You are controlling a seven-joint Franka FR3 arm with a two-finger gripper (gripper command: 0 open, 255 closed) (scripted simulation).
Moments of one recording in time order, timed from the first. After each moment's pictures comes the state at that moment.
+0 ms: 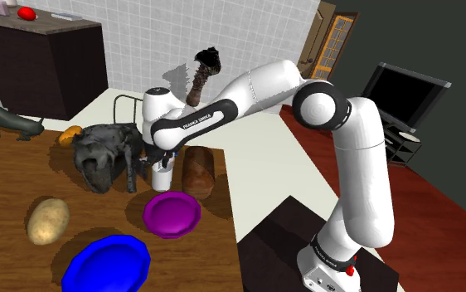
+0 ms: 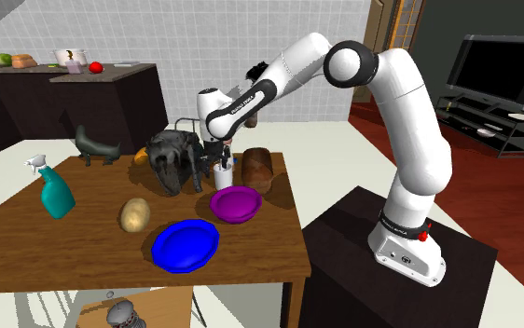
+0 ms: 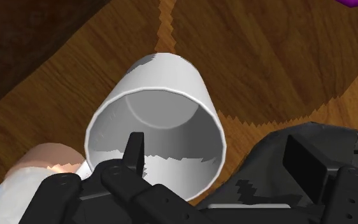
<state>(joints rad) 0.24 0.58 0.21 -1.68 -0.20 2.28 0.35</state>
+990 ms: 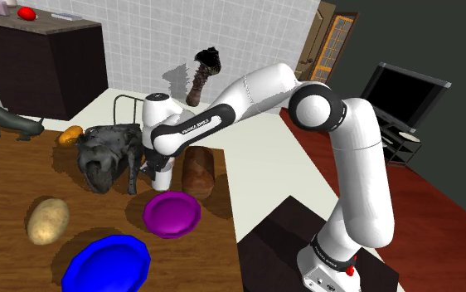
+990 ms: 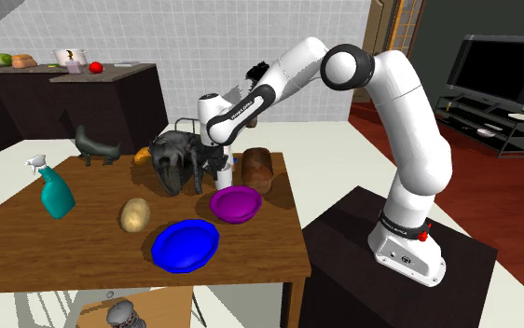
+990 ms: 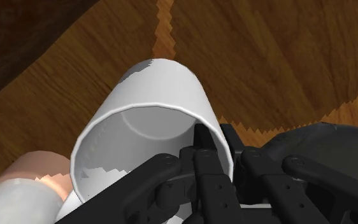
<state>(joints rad) 0.24 0.61 0.21 -1.68 -0.21 2.31 0.36</state>
